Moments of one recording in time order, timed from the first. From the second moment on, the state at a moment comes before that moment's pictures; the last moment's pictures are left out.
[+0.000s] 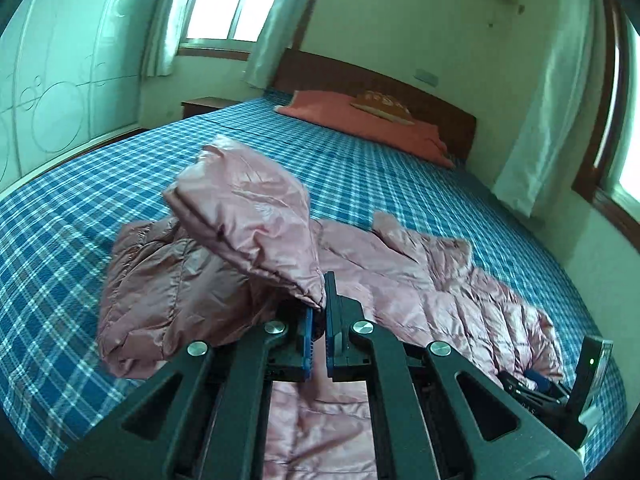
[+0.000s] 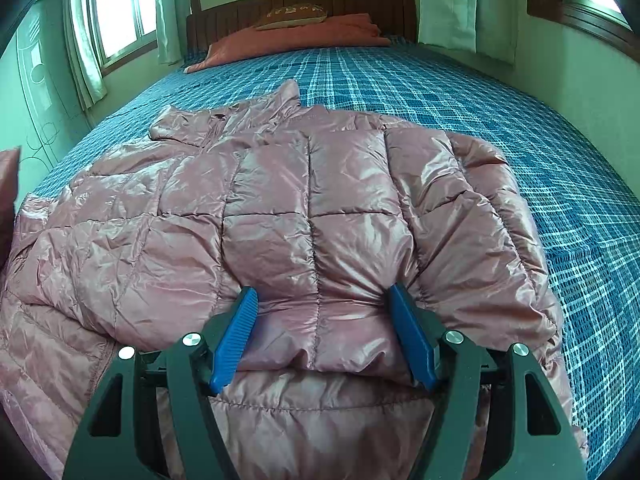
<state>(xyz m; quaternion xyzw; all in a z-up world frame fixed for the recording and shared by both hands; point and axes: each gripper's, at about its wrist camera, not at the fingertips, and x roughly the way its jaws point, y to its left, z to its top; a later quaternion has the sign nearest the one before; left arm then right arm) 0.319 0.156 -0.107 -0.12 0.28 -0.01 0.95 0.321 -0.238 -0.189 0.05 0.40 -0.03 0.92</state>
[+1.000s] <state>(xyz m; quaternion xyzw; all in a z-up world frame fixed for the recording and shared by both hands) 0.291 -0.018 -0.121 0.00 0.33 -0.12 0.94 0.291 -0.239 -0.174 0.06 0.40 -0.02 0.91</state>
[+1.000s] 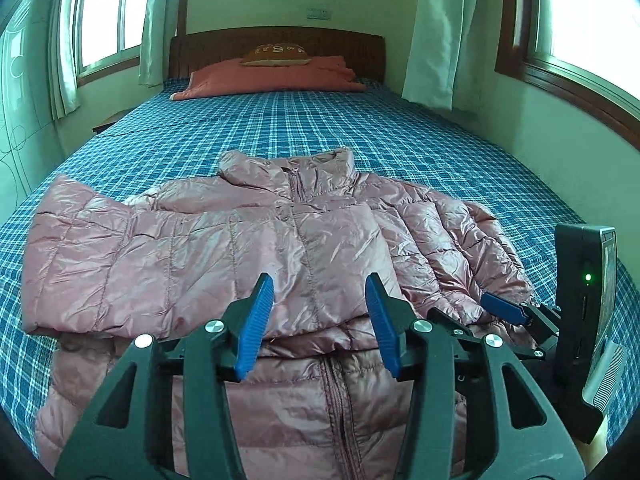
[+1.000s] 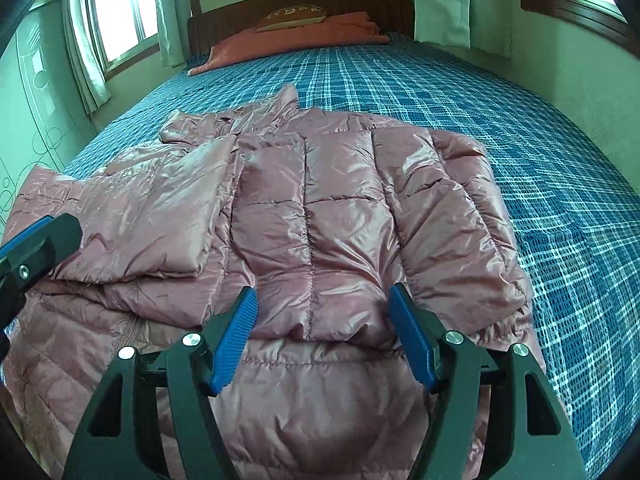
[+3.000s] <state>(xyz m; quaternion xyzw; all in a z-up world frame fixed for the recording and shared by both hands) 0.400 0.153 -0.163 -0.04 0.41 0.08 0.91 0.374 -0.264 -0.147 0.05 0.41 -0.05 0.91</state>
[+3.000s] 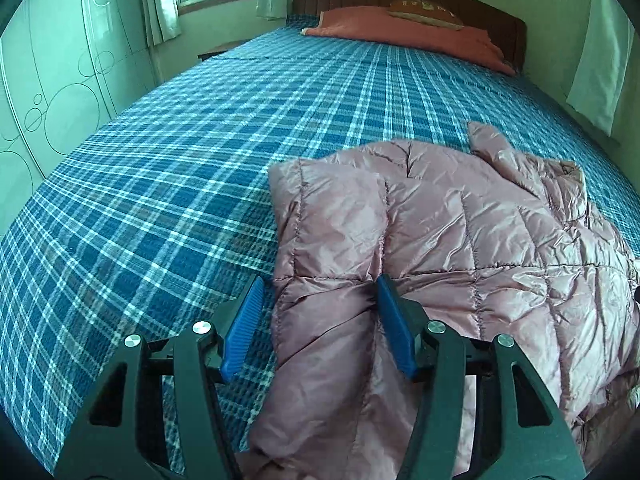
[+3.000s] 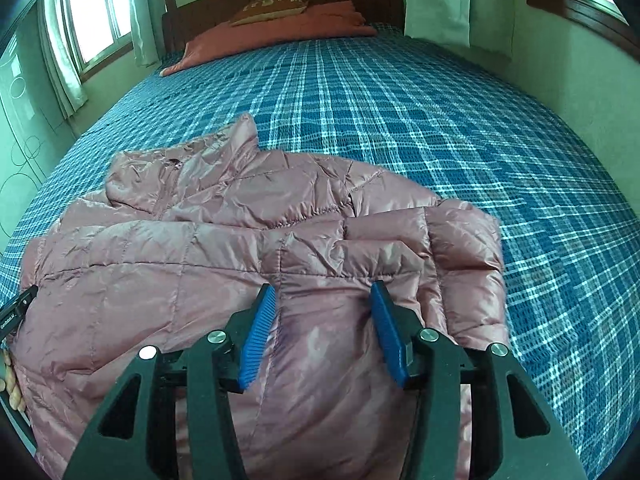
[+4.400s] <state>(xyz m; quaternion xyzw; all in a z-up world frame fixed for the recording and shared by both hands) 0.110 0.282 -0.173 -0.36 0.46 0.08 0.81 0.052 -0.371 -0.174 0.27 0.43 -0.08 0.86</state>
